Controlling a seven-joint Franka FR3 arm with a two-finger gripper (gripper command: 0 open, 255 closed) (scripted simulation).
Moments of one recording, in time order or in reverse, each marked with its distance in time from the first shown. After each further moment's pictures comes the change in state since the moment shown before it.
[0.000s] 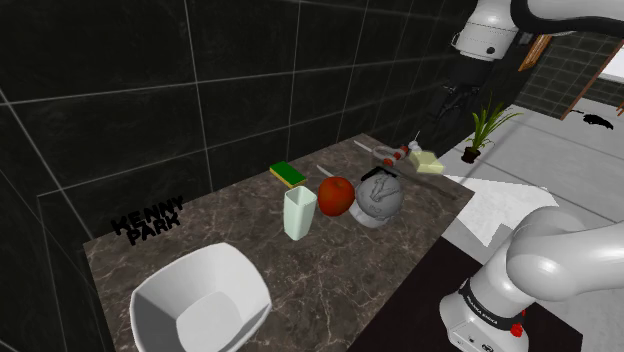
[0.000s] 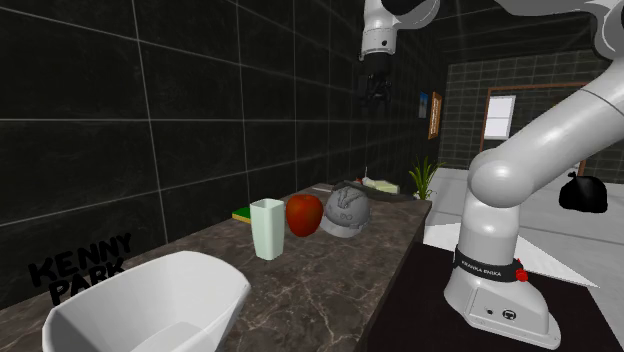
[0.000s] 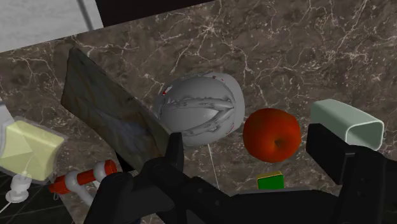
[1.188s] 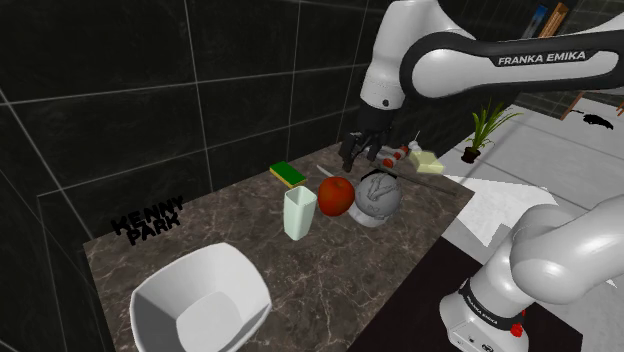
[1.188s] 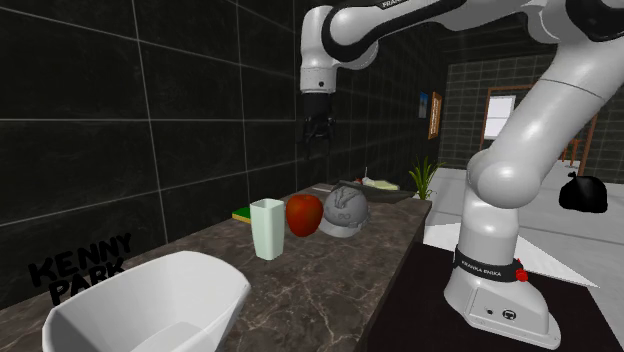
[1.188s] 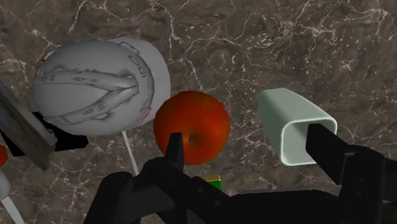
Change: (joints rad) arm 0.100 0.317 0.249 -0.049 0.098 0.394 0.201
